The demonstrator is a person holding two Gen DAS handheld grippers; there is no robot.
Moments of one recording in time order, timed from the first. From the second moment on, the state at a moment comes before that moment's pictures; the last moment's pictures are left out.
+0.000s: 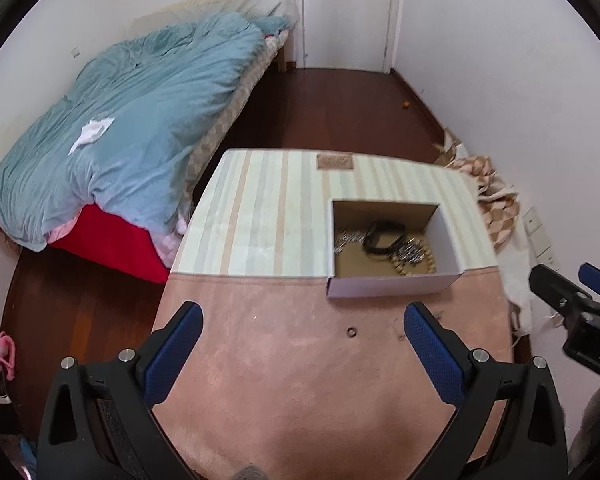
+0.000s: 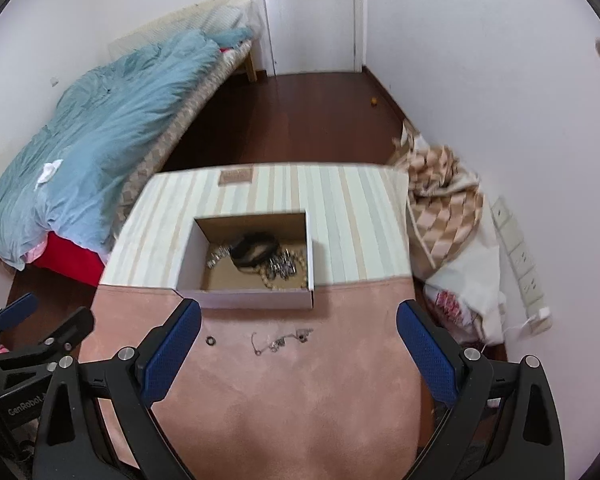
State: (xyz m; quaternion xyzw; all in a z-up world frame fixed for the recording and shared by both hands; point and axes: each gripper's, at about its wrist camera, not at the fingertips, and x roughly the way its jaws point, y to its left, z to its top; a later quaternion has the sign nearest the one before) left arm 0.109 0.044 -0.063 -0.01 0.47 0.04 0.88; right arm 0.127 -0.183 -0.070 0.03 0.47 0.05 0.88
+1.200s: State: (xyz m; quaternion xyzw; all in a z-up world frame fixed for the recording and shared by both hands) left arm 0.155 0.019 -0.233 -0.04 0.59 0.01 0.81; right arm 0.153 -0.226 -0.244 0.10 0.51 0.00 0.85
